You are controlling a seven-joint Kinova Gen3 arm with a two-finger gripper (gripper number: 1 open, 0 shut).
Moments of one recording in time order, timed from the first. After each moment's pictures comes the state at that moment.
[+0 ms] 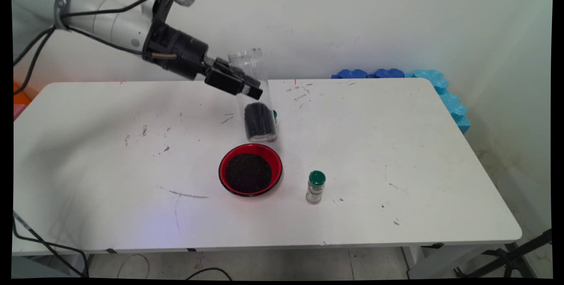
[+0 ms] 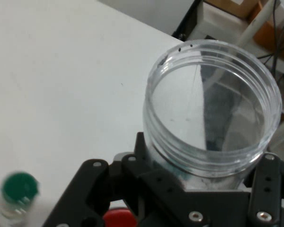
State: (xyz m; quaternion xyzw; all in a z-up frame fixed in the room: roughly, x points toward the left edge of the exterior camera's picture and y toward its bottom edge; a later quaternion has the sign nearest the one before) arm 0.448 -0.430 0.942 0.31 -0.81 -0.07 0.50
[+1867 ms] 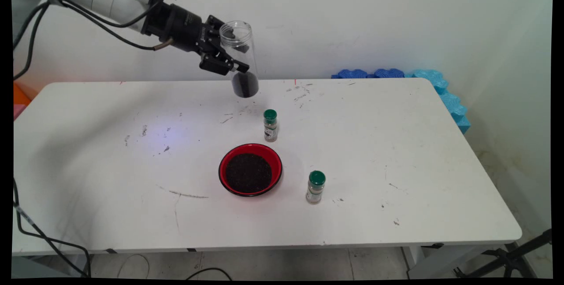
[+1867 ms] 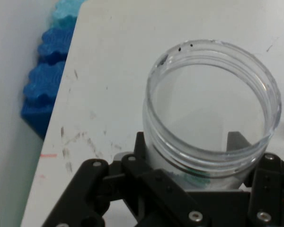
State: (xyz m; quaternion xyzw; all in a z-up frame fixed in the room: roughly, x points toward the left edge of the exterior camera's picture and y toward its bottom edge) arm 0.475 -0.462 0.968 0.15 -0.88 0.17 0.42
